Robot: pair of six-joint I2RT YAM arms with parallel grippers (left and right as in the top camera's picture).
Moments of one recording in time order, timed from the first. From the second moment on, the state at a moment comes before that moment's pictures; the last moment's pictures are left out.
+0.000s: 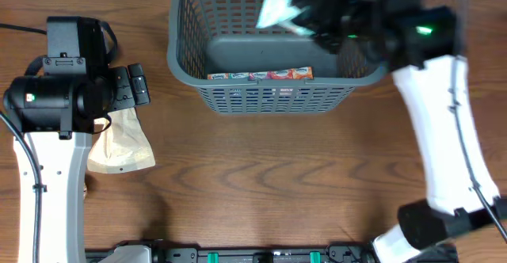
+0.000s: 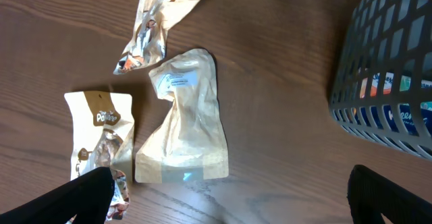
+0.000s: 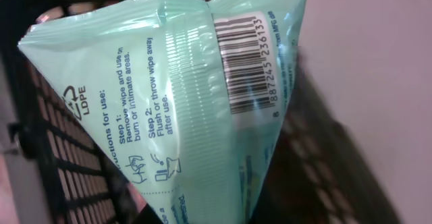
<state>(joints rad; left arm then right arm) -0.01 1.36 1.64 -1.34 -0.17 -0.20 0.31 1.76 2.07 -1.04 -0.41 -0.77</state>
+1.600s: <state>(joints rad) -0.01 1.36 1.64 -1.36 -0.17 -0.20 -0.30 1.73 2.49 -1.51 -0.10 -0.53</state>
